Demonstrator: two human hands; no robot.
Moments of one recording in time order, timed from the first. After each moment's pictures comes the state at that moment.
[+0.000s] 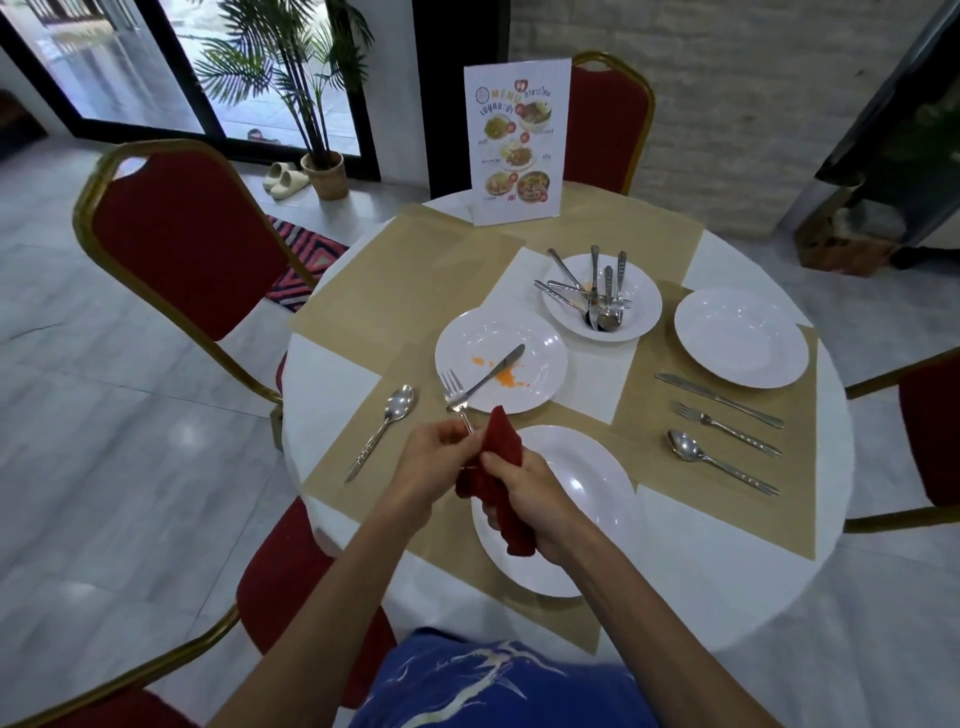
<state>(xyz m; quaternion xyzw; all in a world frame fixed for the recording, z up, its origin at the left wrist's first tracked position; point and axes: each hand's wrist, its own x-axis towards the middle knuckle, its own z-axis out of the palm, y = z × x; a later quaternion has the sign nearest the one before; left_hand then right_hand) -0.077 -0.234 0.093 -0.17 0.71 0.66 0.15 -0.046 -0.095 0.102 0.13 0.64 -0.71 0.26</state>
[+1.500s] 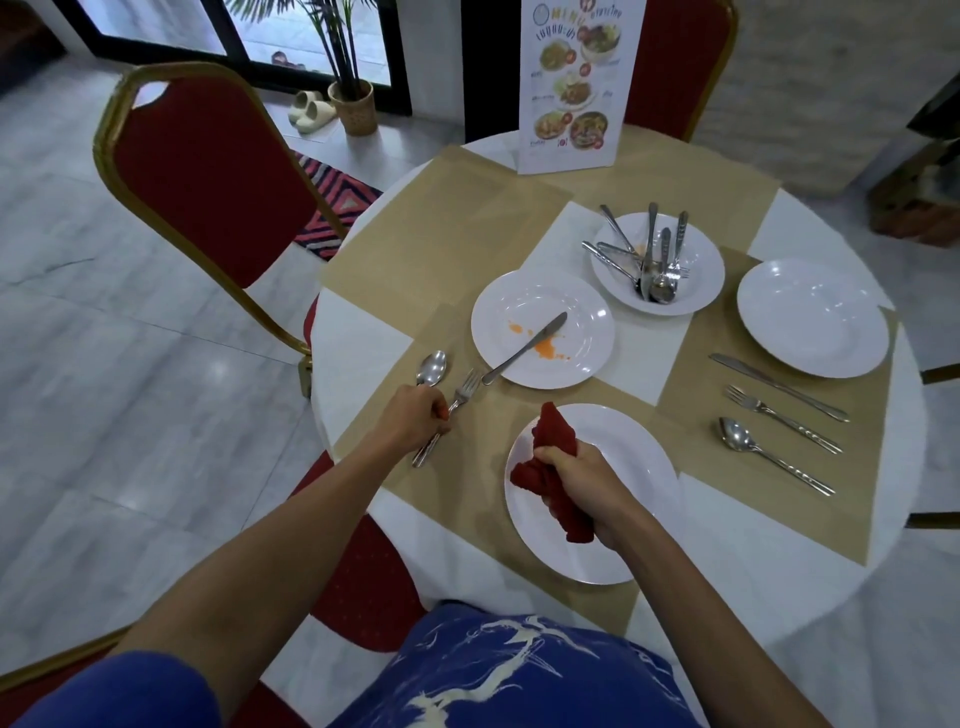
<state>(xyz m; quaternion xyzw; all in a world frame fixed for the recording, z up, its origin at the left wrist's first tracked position) -0.148 -0.327 -0.015 -0.02 0.95 0.26 0.17 -0.068 -0.079 0.071 0.22 0.71 -0.60 0.31</state>
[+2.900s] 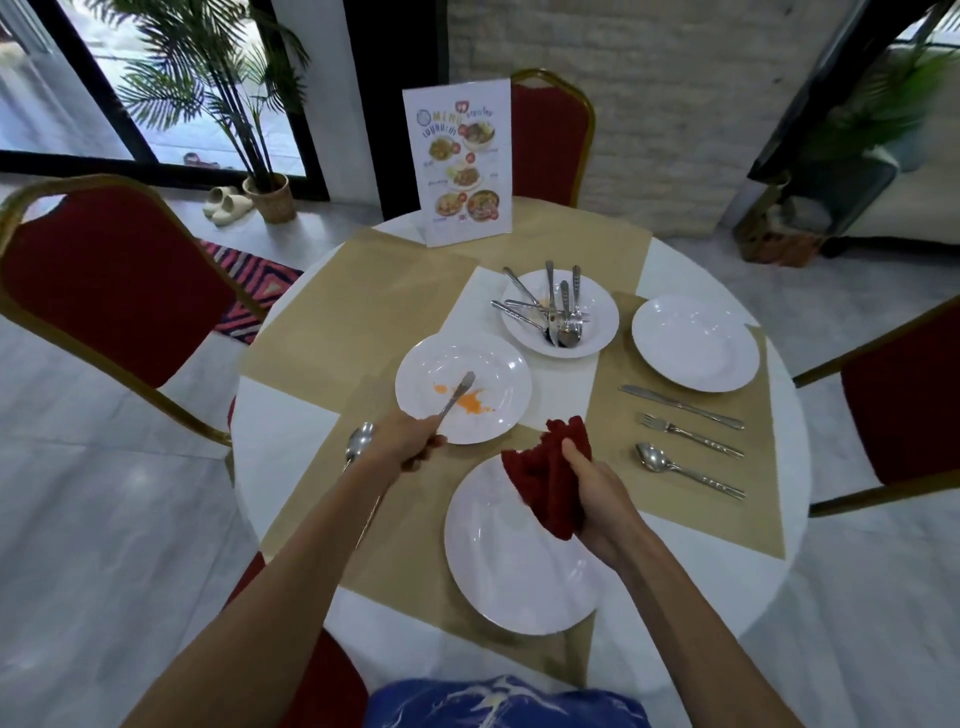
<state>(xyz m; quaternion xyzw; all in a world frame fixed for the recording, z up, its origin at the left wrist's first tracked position) -0.184 -0.233 0.061 -0.22 0.76 0.56 0.25 -0.080 -0.011 0.083 0.31 0.46 -0.82 0.13</state>
